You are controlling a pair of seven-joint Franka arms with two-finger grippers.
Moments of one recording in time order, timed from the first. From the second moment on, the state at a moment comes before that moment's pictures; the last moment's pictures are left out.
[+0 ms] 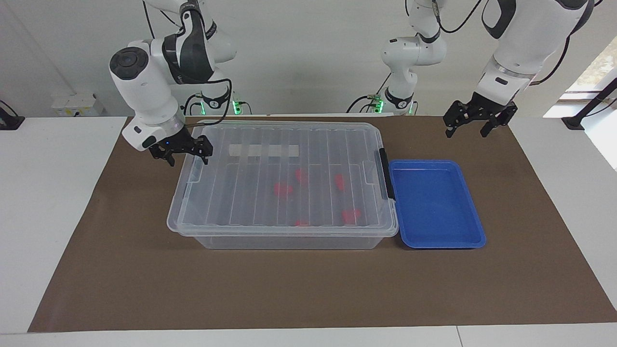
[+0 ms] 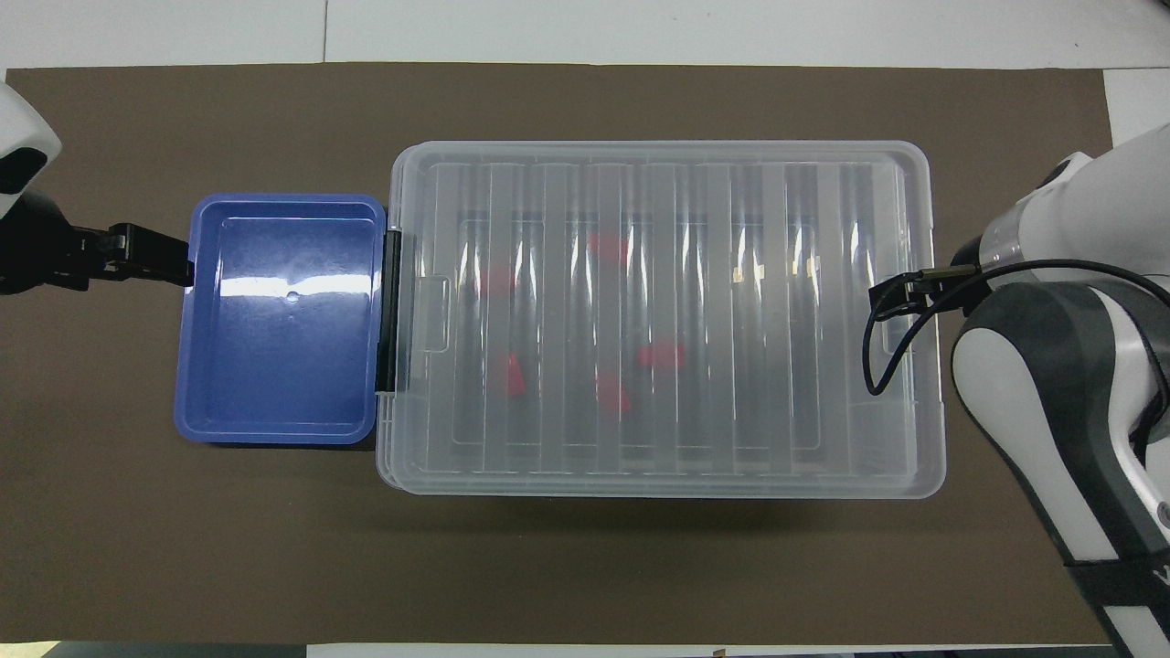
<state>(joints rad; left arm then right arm) -0.03 -0.01 -0.11 -1.59 -0.02 1.59 -0.09 0.20 0.00 -0.12 -1.90 0.02 1.83 0.05</state>
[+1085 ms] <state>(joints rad) -0.03 -0.01 -0.11 -1.59 -0.02 1.59 -0.09 0.09 -0.02 -0.12 -1.99 0.01 1.89 -0.01</state>
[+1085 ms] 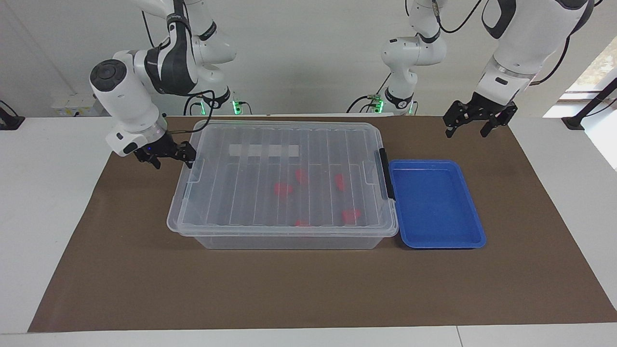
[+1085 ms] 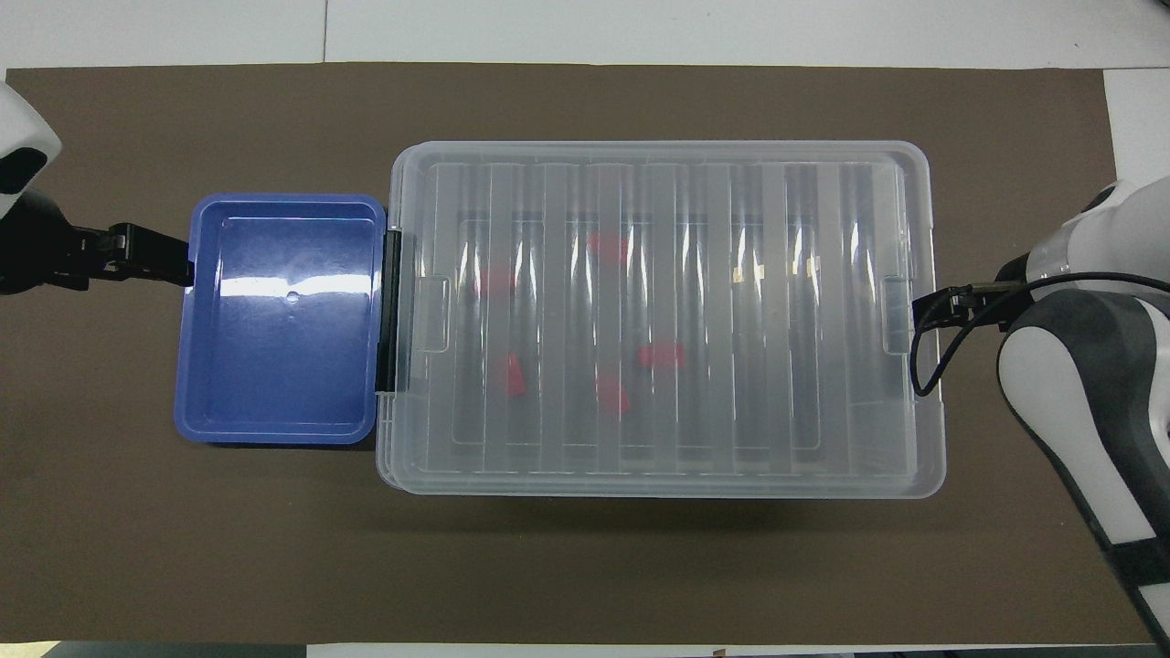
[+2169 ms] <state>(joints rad) -0.03 -0.02 -0.13 -1.59 -0.02 1.55 -0.08 -0.08 -0.02 -0.12 -1.99 -0.02 1.93 -0.29</state>
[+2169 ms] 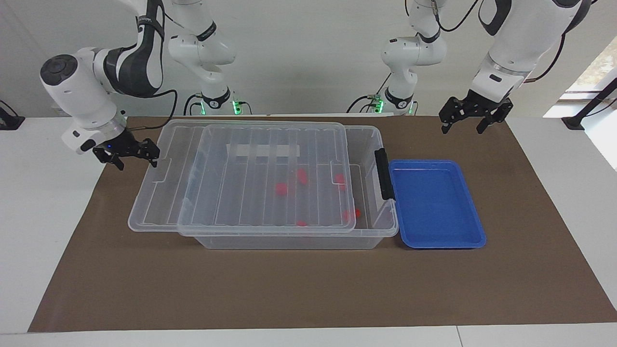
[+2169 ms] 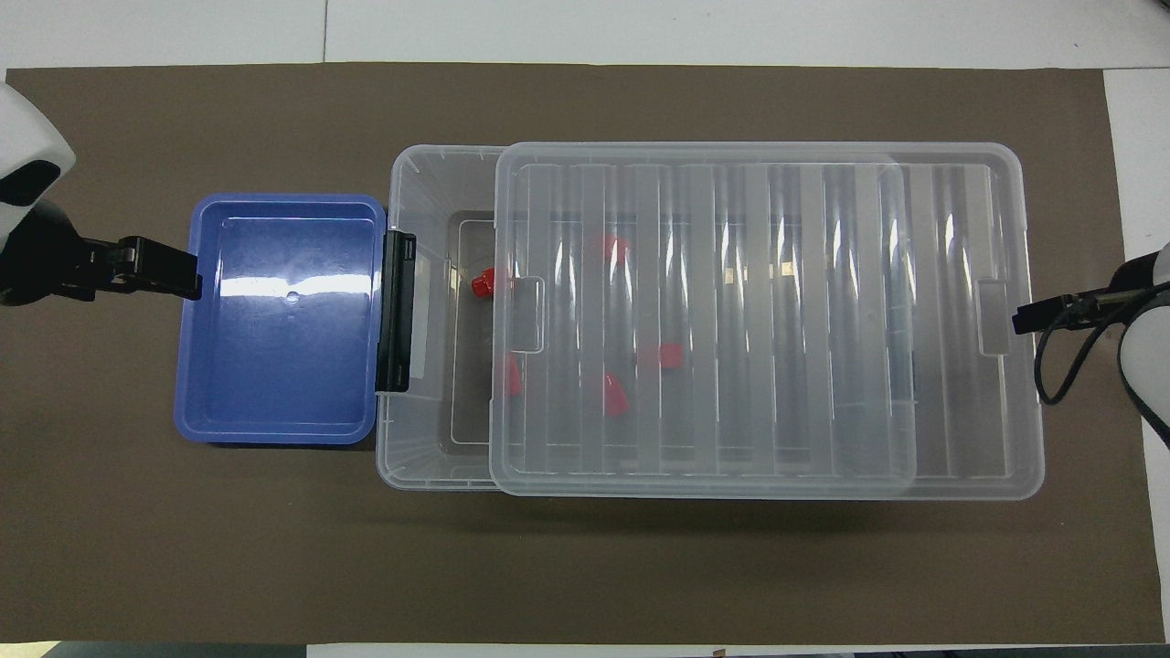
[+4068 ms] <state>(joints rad) -0.43 0.08 -0.14 -1.92 -0.03 2.05 -0.47 -0.13 0.00 -0.11 -1.95 -0.04 1.92 -0.25</state>
